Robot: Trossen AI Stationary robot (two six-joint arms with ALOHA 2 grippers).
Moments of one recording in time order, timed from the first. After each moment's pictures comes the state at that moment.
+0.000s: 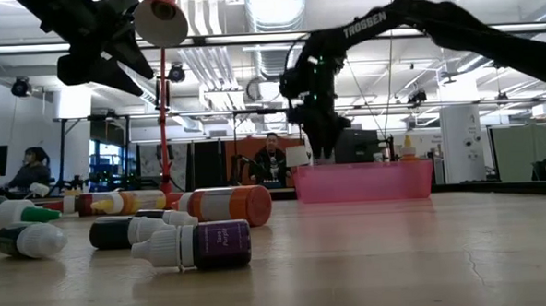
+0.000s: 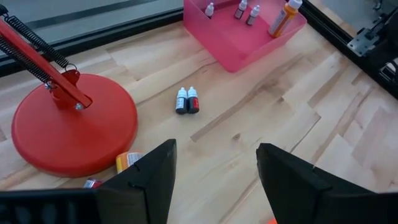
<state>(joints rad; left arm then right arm) 0.01 0.78 0.75 -0.66 -0.46 -0.76 -0.70 2.39 2.34 -1.40 0.02 0.03</state>
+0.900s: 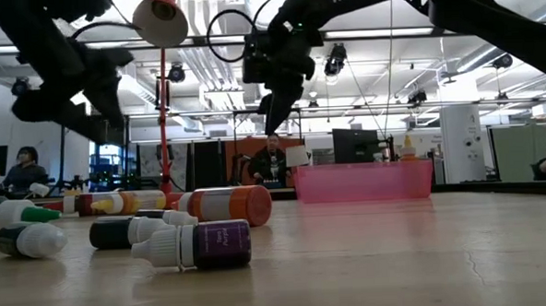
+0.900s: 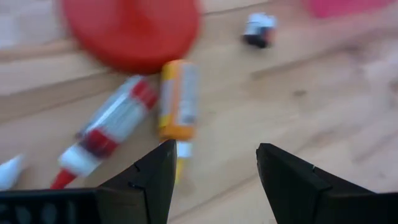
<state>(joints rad) 0.02 0.80 0.62 -0.79 -0.39 -1.14 -0.43 2.32 2.31 -1.34 -0.41 -0.55</state>
